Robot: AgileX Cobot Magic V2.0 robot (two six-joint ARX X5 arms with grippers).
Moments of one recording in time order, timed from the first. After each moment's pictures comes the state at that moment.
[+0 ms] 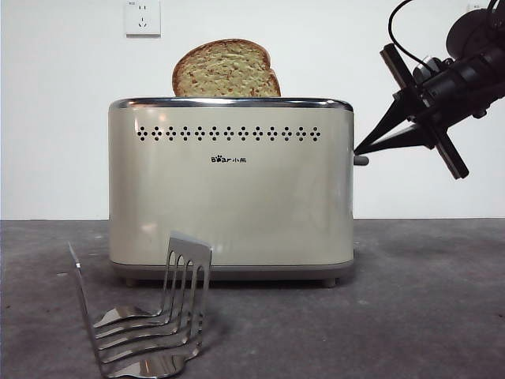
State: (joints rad) left arm -0.79 0.97 1.51 -1.32 -0.02 -0.12; right arm 0.07 1.73 1.19 -0.33 -0.89 0.50
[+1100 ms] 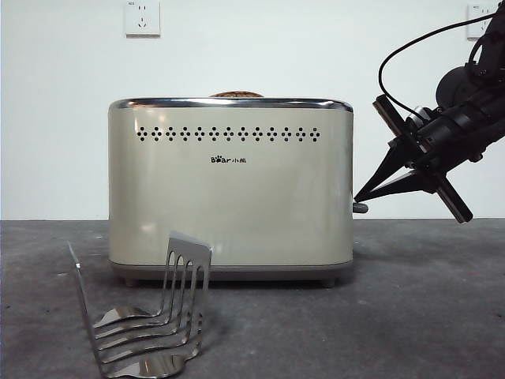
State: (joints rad) left arm -0.79 0.97 1.51 -1.32 -0.02 -0.12; right arm 0.07 1.88 1.23 -0.45 -0.85 0.43
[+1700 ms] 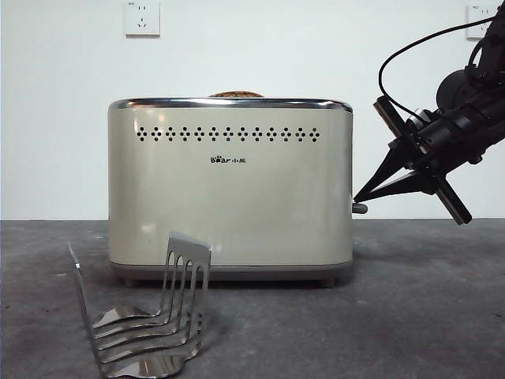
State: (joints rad) left arm -0.79 0.97 1.51 -1.32 -0.02 -0.12; right arm 0.07 1.89 1.23 -0.45 -0.87 0.42
